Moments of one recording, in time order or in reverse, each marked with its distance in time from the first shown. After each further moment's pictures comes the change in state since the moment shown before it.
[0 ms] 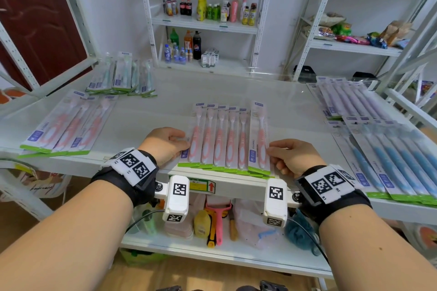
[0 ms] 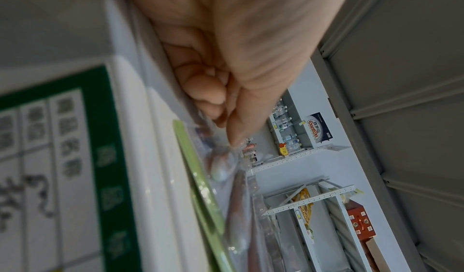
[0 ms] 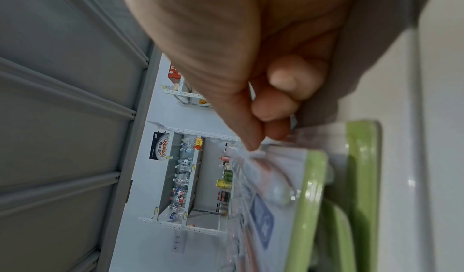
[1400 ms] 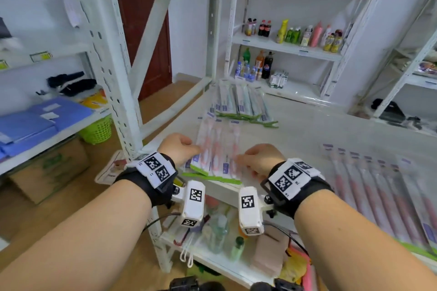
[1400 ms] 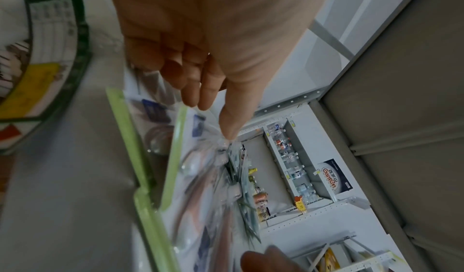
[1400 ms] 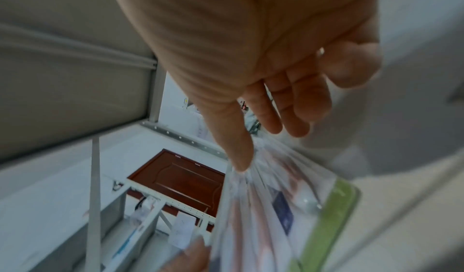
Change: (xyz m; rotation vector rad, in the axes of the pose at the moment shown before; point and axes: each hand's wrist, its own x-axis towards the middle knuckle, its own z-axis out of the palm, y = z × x) left_hand 0.000 -0.102 -0.268 0.163 0.264 -0.190; right_hand -0.049 -0.147 0.346 -0.497 -0.375 -0.183
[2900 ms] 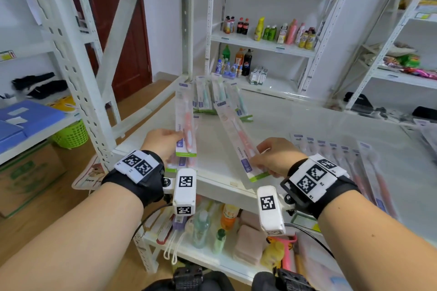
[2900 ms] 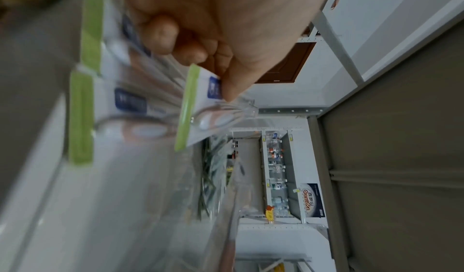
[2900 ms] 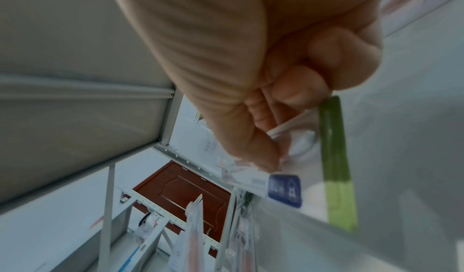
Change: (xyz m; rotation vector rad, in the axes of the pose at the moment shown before) left_hand -0.011 0.025 0.022 -0.499 0.060 -0.122; right_hand -0.032 0.040 -0.067 -0.071 0.052 -0.016
